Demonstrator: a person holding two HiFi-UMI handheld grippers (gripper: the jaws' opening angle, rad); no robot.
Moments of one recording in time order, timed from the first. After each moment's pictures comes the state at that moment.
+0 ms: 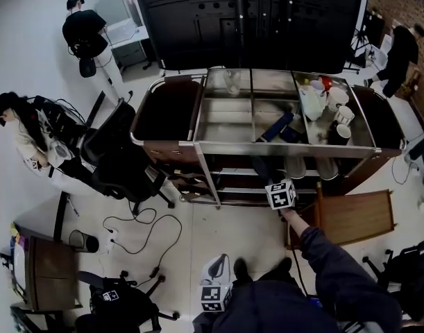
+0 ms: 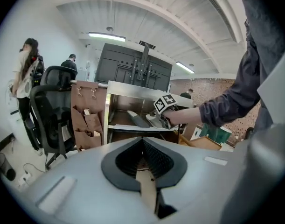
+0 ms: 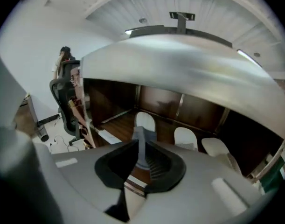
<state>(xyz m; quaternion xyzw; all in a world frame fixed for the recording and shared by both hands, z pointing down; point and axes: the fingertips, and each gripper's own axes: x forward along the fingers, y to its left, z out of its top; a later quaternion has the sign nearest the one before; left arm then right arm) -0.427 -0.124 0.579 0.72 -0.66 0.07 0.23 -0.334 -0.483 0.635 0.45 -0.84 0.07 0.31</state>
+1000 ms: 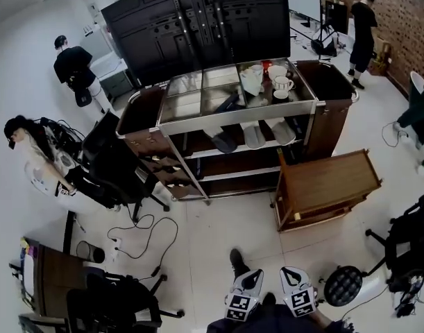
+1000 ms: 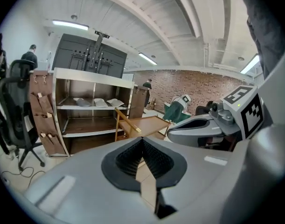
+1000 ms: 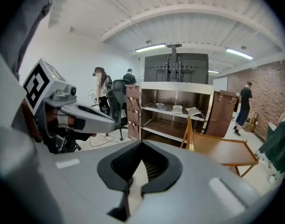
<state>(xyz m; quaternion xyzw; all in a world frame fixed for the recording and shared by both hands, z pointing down) -0.122 0.078 0.626 0.84 -0.49 0.13 0.21 -0.055 0.071 0.632 0.39 -0.88 0.09 0.24</state>
